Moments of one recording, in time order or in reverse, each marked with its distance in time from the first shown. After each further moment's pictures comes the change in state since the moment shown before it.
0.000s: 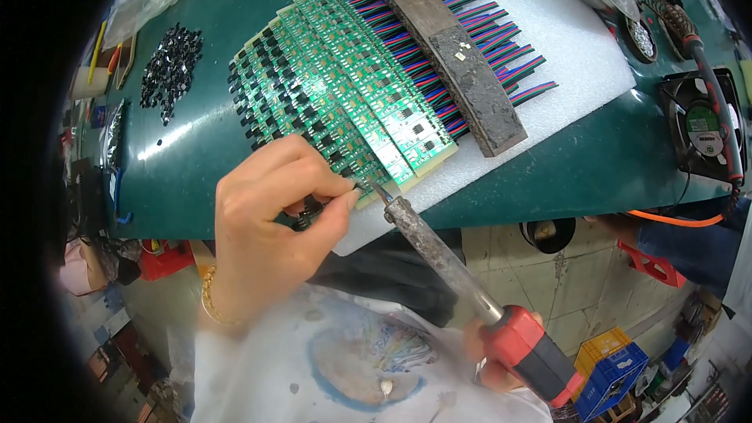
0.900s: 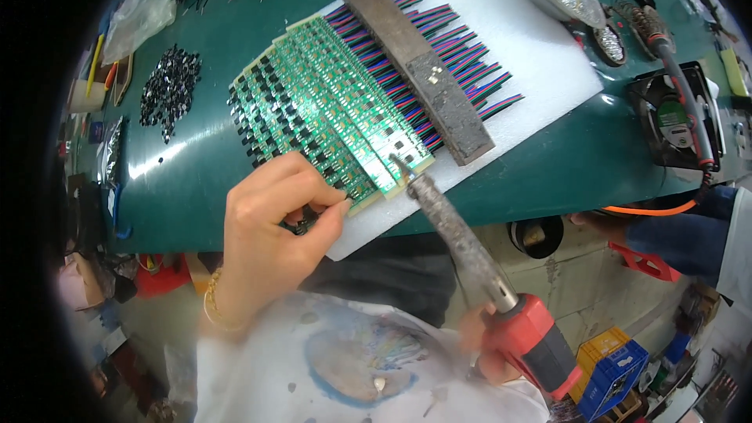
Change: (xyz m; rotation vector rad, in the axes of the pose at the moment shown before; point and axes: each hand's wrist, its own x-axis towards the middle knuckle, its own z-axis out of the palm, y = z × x) left_hand 0.004 0.002 -0.002 -0.018 -0.014 -0.005; right_hand 0.014 -0.009 -0.002 0.376 0.148 0.029
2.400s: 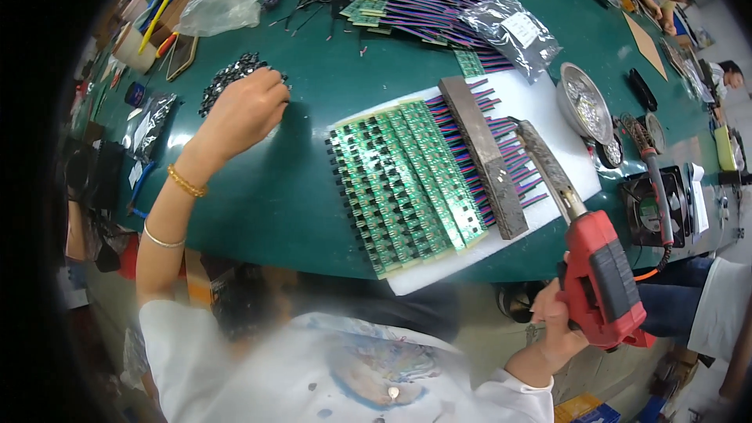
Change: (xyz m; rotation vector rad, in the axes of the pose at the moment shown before) left_hand 0.057 -0.154 -0.136 0.846 -0.046 0.364; right_hand 0.096 -0.062 0.022 -0.610 0.115 -0.590
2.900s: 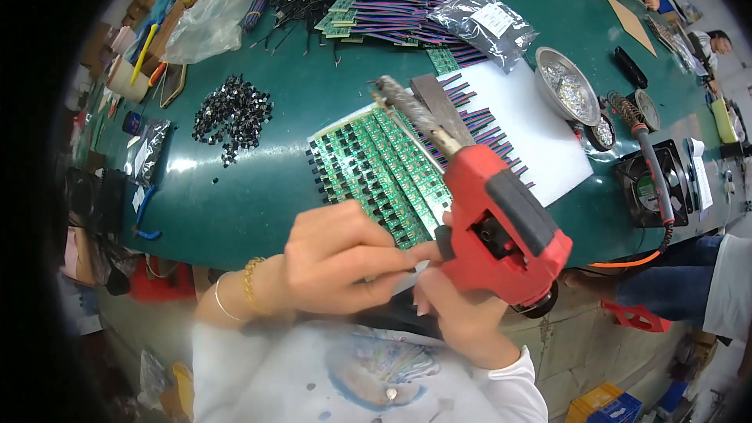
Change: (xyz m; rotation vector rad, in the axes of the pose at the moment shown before) left_hand 0.024 0.182 -0.036 -0.906 0.575 0.183; right_hand 0.016 -0.030 0.105 0.500 0.123 0.465
